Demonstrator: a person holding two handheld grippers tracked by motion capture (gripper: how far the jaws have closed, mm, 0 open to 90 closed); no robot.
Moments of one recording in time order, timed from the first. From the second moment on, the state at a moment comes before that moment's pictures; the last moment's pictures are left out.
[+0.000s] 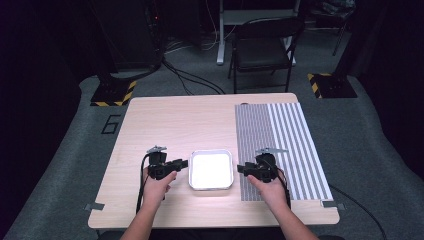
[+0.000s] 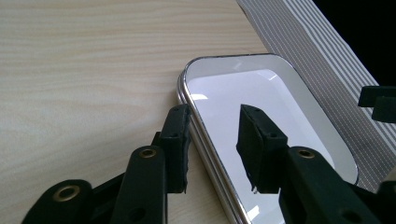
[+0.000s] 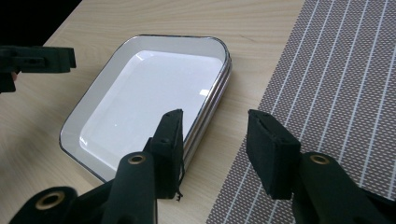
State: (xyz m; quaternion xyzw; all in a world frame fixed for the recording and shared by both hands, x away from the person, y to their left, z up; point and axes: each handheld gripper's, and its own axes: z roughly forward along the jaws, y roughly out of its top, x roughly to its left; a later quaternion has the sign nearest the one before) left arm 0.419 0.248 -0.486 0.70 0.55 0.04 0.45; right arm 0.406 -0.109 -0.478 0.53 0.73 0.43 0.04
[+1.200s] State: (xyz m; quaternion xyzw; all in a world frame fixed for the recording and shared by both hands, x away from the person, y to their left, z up) left arm 0.421 0.249 -0.502 0.68 0.56 -0.02 0.47; right arm 0.418 -0.091 -0.497 0.55 0.71 0.44 -0.03
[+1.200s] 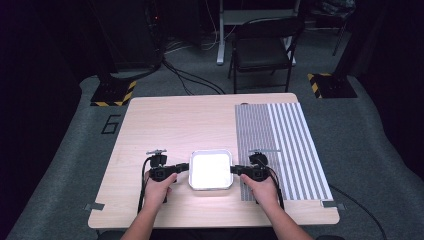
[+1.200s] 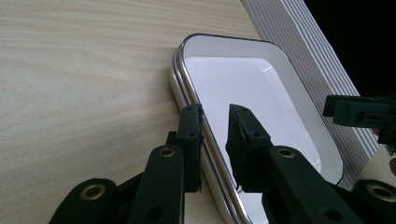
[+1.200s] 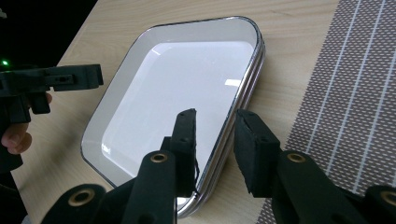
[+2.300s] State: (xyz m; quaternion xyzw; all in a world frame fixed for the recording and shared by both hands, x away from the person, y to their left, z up) left arm 0.421 0.246 -0.512 0.66 0.58 -0.06 0.48; right arm 0.421 -0.091 -0.505 0.56 0.69 0.46 -0.07
